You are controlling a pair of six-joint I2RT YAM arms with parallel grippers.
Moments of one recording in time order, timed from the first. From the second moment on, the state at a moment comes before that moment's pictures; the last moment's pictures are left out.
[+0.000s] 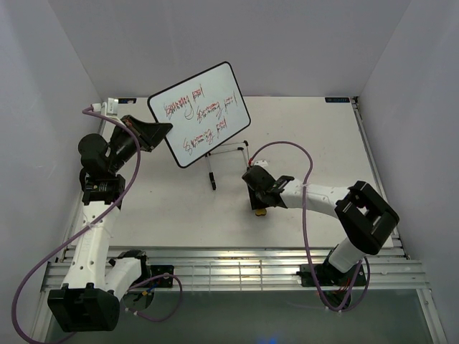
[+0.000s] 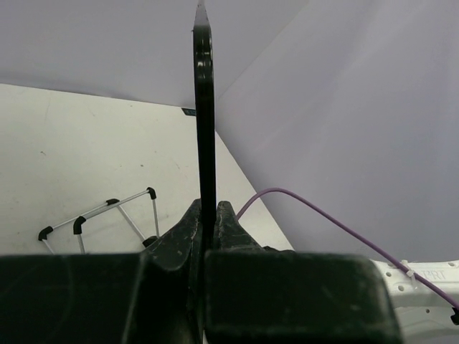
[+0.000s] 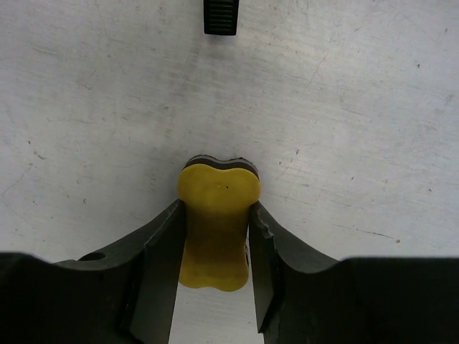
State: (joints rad) left arm 0.02 0.94 0.92 0.21 0.66 -0.79; right arm 0.86 1.60 0.89 -0.37 0.28 0.50
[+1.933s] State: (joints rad) left arm -0.18 0.90 0.20 0.31 0.95 -0.96; right arm 1.08 1.61 1.21 -0.26 -0.06 0.29
